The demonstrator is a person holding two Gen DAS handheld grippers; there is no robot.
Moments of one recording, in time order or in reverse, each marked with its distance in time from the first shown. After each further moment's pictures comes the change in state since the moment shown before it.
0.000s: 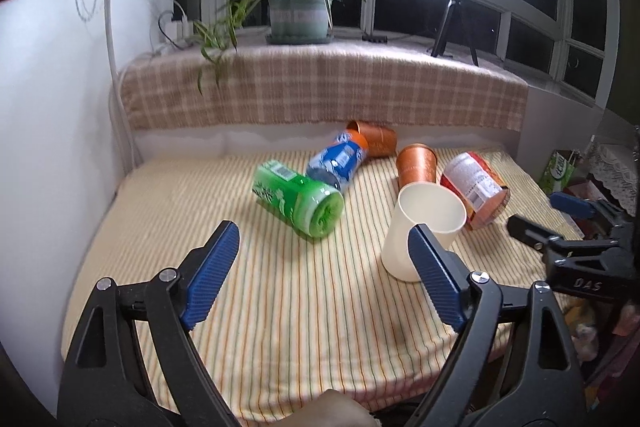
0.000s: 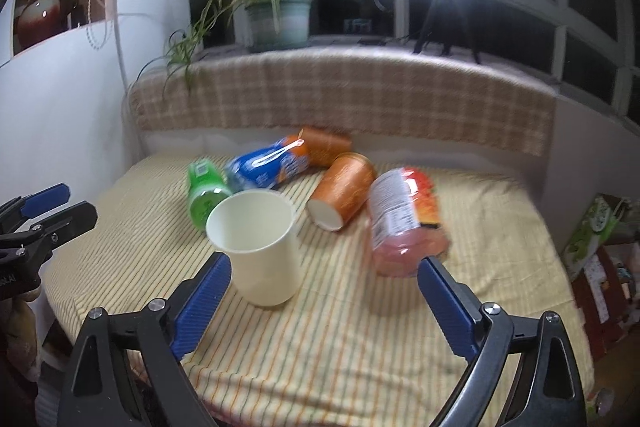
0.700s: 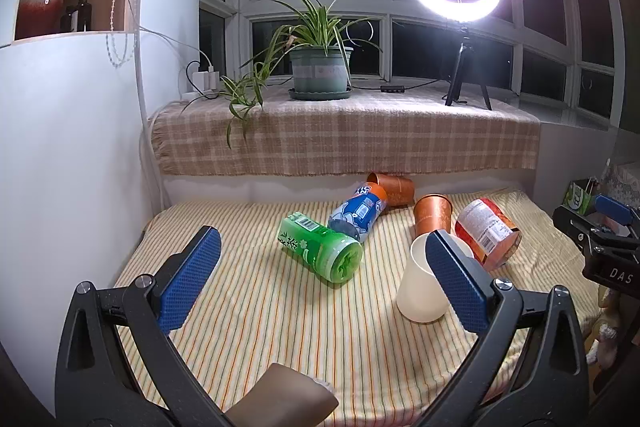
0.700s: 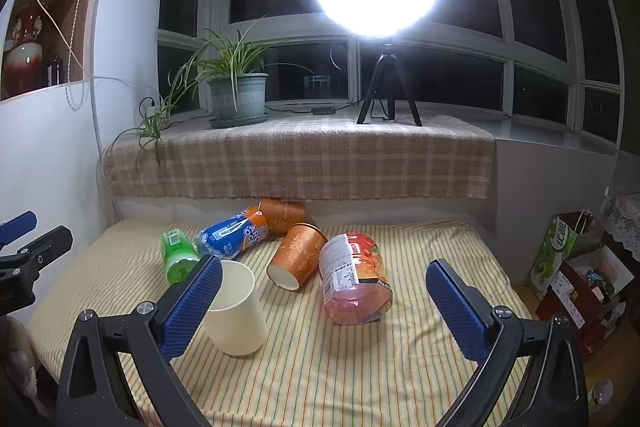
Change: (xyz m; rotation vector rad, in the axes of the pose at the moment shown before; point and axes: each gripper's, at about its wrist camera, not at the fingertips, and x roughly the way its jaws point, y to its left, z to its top) left arm -0.026 -0.002 0.012 -0.004 -0.164 0.084; right arm -0.045 -0.013 0.012 0.070 -0.217 -0.124
